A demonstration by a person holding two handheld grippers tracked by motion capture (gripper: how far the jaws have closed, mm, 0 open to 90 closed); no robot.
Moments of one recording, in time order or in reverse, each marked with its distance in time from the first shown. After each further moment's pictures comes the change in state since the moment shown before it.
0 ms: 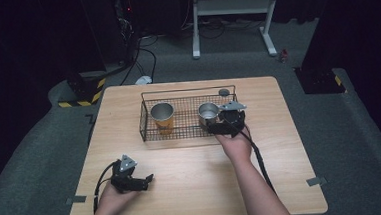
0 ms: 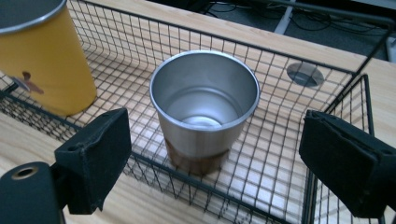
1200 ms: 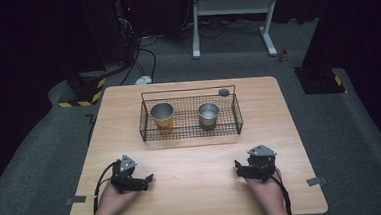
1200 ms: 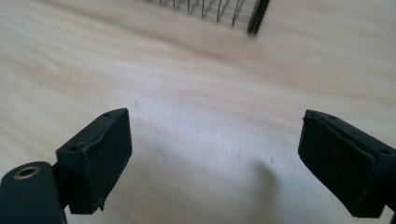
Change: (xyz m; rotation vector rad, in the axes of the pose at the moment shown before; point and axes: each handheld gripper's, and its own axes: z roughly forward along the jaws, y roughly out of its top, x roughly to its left) left arm -0.001 0.000 0.000 -0.001 0.004 -0.002; right arm -0.025 -0.139 -0.067 0.137 -0.073 -0.020
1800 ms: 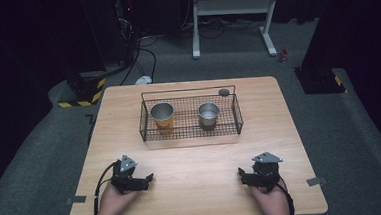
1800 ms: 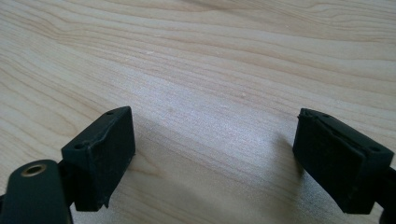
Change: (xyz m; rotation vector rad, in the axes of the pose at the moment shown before) left arm -0.002 0.000 0.000 -0.003 0.013 -0.010; right arm -0.003 -0.020 -0.011 0.042 0.039 0.049
